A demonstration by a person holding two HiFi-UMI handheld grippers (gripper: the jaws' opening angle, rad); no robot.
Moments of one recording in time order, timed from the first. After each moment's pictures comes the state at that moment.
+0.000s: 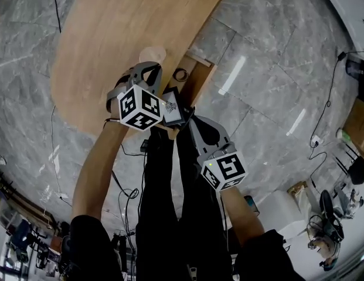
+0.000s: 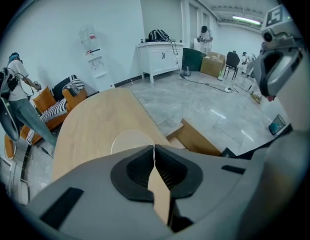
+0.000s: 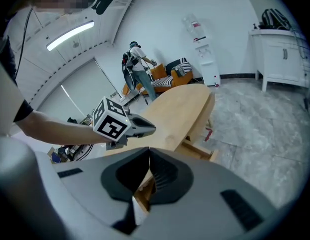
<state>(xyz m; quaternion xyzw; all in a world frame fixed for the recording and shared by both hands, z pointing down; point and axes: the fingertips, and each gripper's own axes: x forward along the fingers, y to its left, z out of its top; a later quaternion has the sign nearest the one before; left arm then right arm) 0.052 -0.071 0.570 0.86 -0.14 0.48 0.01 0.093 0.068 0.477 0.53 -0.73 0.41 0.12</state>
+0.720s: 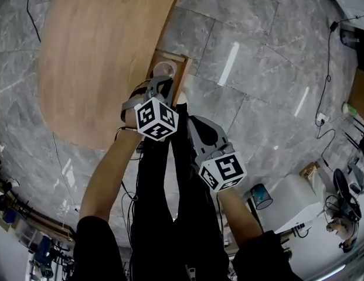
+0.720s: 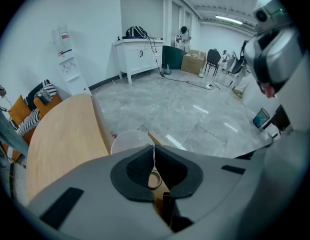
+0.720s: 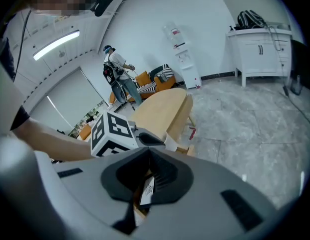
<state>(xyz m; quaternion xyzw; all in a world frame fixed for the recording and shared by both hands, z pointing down) 0.152 0.017 0.604 0.87 -0.03 0.49 0.00 0.155 0.094 0.482 0.59 -0.68 0.43 0.09</state>
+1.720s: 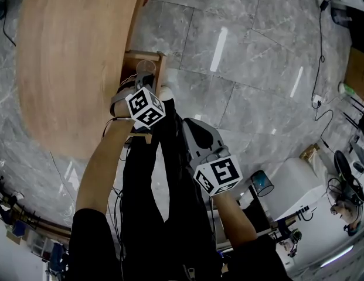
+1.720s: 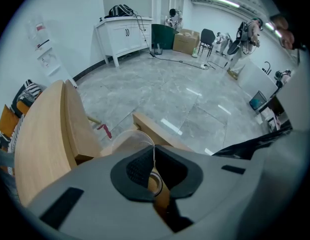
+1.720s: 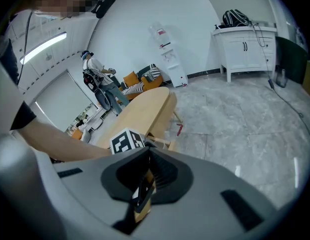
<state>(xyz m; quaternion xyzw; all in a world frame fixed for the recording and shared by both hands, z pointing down) 0.166 0.033 0.700 0.82 0.02 0.57 -0.03 0.197 0.123 0.498 0.63 -0.63 0.45 0.08</state>
